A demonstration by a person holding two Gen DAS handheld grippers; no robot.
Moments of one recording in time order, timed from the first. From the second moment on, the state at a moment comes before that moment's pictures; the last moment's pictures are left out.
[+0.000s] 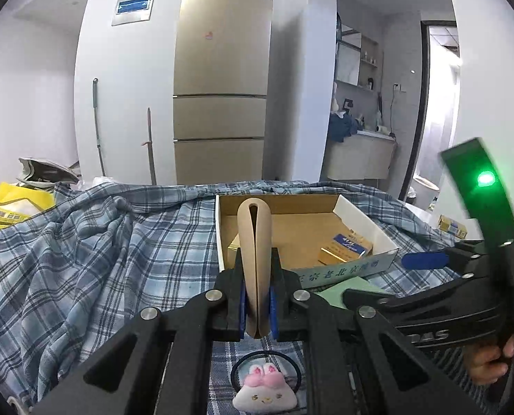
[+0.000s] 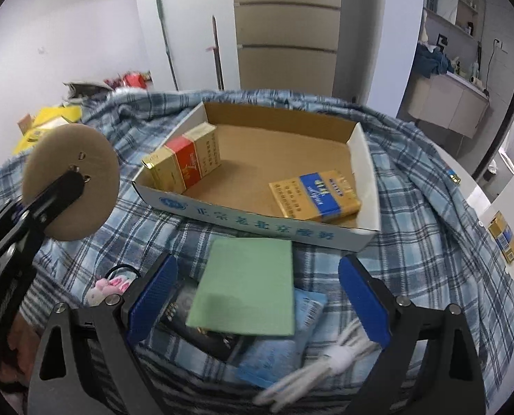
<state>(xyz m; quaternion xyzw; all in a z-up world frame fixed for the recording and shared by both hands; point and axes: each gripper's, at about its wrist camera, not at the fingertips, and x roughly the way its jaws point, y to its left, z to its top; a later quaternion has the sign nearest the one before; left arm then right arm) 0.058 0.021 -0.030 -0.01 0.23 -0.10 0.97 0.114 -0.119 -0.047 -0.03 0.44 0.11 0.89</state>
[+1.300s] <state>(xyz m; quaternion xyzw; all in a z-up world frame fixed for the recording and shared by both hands) 0.042 0.033 -0.005 -0.05 0.21 -0.08 0.97 0.118 -0.144 -0.046 0.04 0.43 0.12 0.89</state>
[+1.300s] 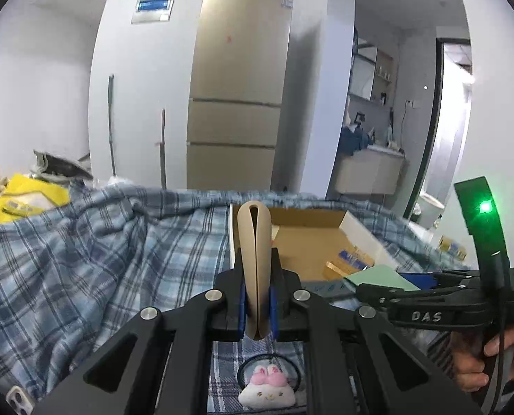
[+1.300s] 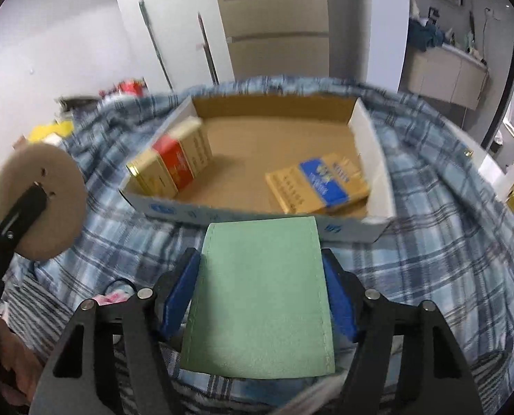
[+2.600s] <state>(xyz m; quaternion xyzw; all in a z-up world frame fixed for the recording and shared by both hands) 0.181 -0.032 0.002 0.00 0.25 -0.08 0.97 0.218 -0.156 -0.026 0.06 0.37 0.10 0.92</state>
